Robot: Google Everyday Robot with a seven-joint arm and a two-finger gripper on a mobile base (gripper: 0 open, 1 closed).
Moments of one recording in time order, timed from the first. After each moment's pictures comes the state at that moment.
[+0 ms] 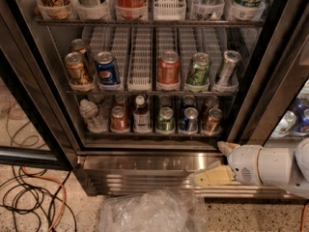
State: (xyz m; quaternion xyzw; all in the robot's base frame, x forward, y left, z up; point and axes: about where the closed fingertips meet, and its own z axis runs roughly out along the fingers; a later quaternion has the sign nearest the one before) arm 0.440 -0.151 0.713 -0.31 0.83 0.27 0.37
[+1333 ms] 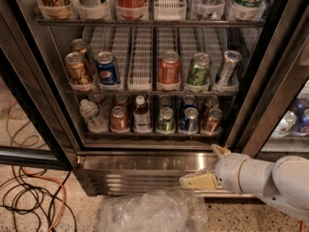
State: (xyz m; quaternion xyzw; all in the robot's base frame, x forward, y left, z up) arm 0.452 -0.143 0.678 -0.33 0.83 0.18 0.42
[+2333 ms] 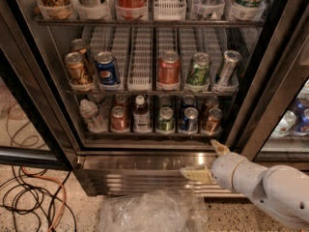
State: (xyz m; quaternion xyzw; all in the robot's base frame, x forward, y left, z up) arm 0.479 -0.149 0.666 -0.32 0.81 0.12 0.47
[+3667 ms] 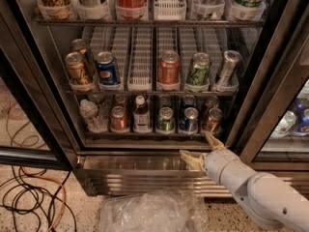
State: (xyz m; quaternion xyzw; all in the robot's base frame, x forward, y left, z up) arm 0.527 -0.153 0.663 -0.25 0.78 0.08 0.56
